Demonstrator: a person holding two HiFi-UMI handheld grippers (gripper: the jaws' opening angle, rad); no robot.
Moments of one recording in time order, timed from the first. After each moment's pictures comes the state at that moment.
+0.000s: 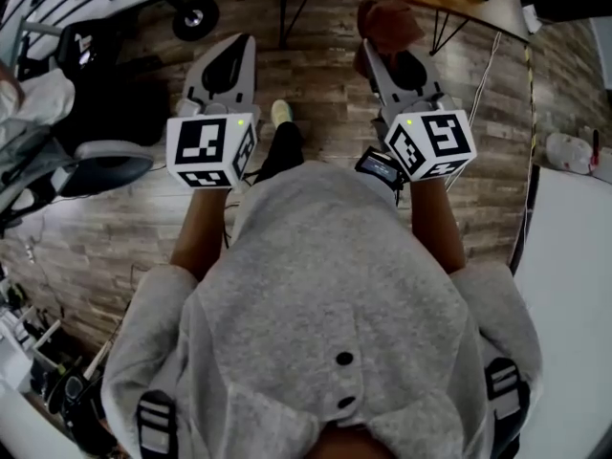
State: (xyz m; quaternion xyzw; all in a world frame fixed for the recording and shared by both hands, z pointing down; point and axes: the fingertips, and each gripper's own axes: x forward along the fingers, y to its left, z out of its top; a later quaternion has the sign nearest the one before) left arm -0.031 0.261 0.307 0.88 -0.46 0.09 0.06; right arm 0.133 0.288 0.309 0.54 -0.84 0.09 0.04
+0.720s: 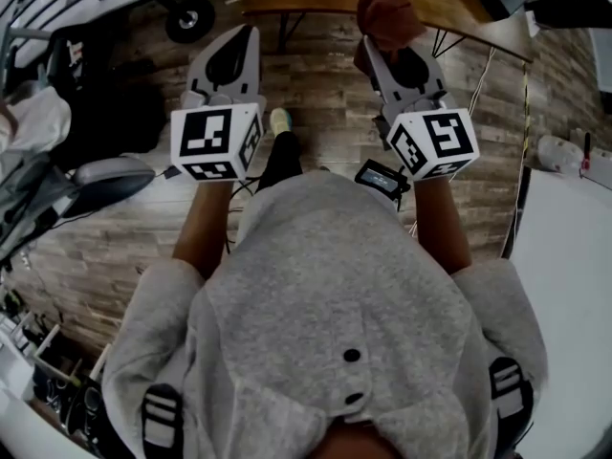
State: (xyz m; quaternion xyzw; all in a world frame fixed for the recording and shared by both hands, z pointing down) left arm -0.059 0.151 0.318 0.87 -0.47 0.08 0.09; right arm 0.095 0.186 0.307 0.54 -0.84 0.09 0.08
